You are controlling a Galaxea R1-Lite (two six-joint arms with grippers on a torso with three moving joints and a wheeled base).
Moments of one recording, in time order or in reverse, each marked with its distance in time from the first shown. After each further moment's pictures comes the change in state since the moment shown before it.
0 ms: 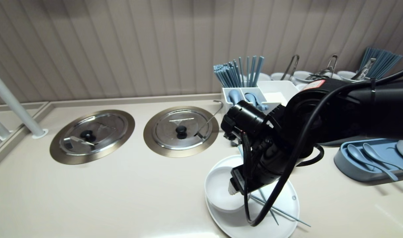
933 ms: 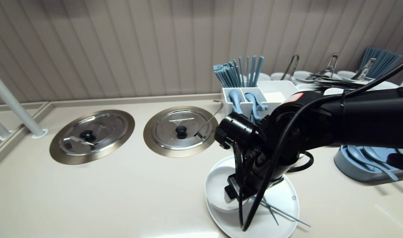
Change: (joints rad) left arm 0.000 0.000 0.000 0.000 0.000 0.000; right arm 0.010 0.050 0.011 0.000 0.000 0.000
